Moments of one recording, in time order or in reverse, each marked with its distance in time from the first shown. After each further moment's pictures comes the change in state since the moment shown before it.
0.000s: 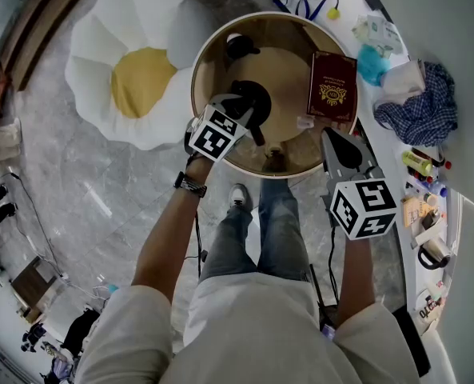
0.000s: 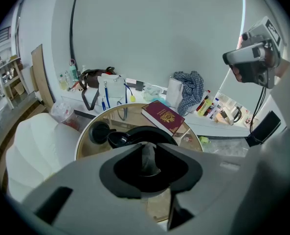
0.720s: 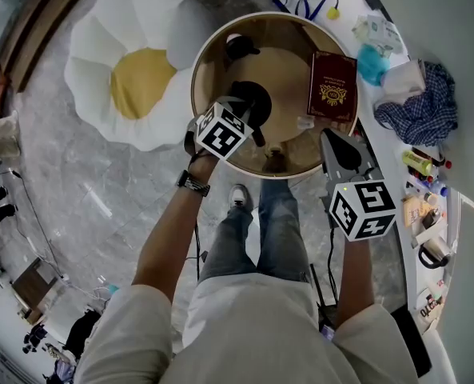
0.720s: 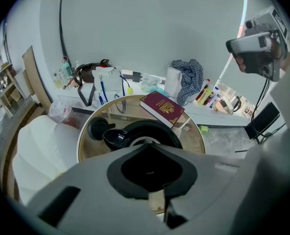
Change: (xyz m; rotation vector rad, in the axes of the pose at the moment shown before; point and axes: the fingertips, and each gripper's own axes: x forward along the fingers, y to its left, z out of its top) left arm 0.009 -0.003 -0.010 0.053 0.124 -0.003; right arm 0.002 0.002 -0.002 0.009 0.004 -0.003
